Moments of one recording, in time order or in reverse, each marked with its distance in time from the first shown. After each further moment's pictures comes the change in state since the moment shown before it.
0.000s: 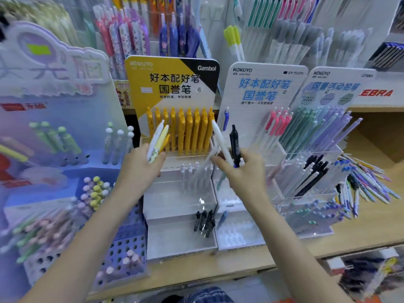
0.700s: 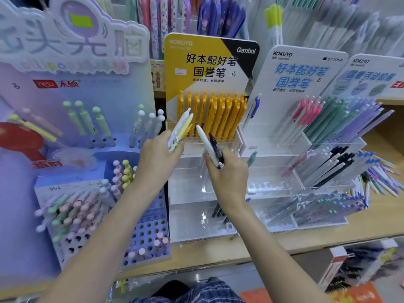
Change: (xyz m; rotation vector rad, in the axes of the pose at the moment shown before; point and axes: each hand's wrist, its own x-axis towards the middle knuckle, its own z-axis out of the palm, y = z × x) left_hand -0.001 -0.029 -0.012 0.093 0.050 0.172; right_hand -0.026 0.018 0.097 -0.434 0.259 -0.261
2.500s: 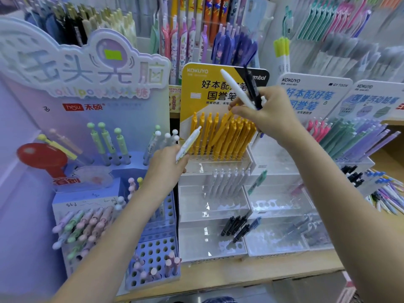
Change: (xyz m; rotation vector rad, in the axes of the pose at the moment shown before) left_hand 0.022 -0.010 -0.014 -0.044 -0.138 -0.063; right_hand 0.146 -0.044 -0.069 0.271 -0.449 -0.066
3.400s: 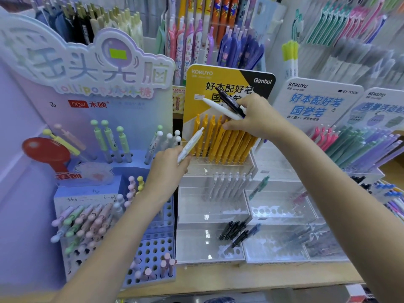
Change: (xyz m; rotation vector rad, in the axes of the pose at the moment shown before) left_hand -0.003 0.002 0.006 0.011 0.089 -0.003; right_hand 0.028 0.005 0.013 -0.353 -0.296 0.024
